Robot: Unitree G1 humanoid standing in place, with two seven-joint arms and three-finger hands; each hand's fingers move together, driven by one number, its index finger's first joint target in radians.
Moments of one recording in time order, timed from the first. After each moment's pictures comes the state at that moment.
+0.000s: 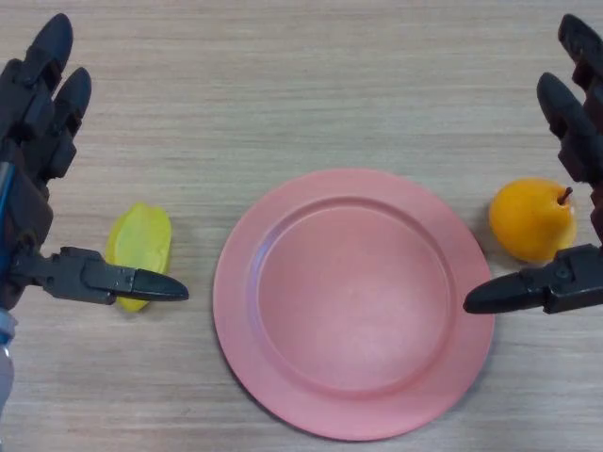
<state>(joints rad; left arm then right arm) -0.05 0.31 0.23 -0.47 -0.20 0.13 -0.19 -0.06 -0.26 -0.10 -0.68 0.16 0.44 0.13</state>
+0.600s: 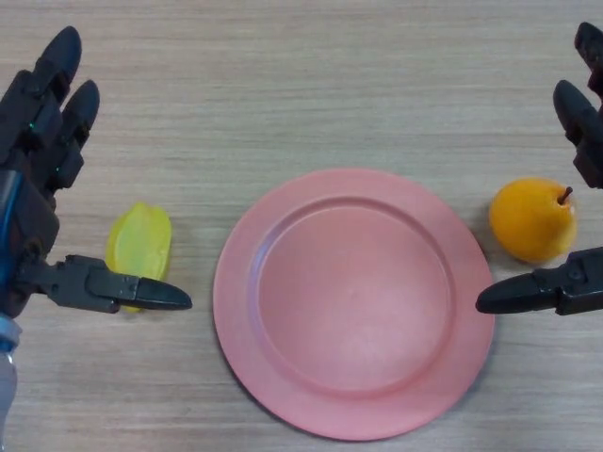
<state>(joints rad) -0.04 0.29 0.23 -0.46 -0.19 0.15 -0.21 -0.05 -0.26 -0.14 -0.68 0.16 0.46 0.14</state>
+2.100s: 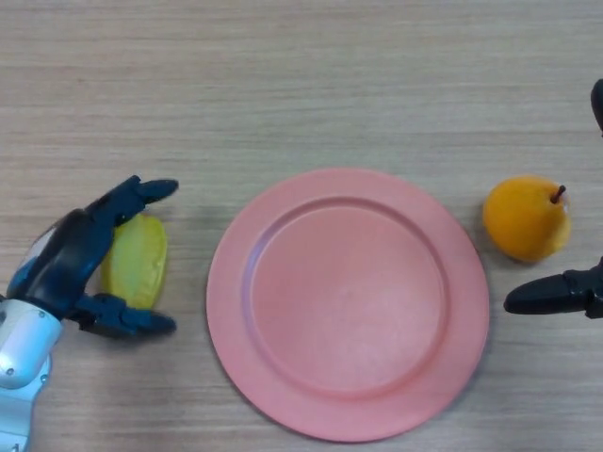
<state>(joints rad) -0.17 0.38 0.10 0.16 0.43 -0.18 -0.18 -0.02 -0.26 -0.22 -0.74 0.16 0.50 0.16</state>
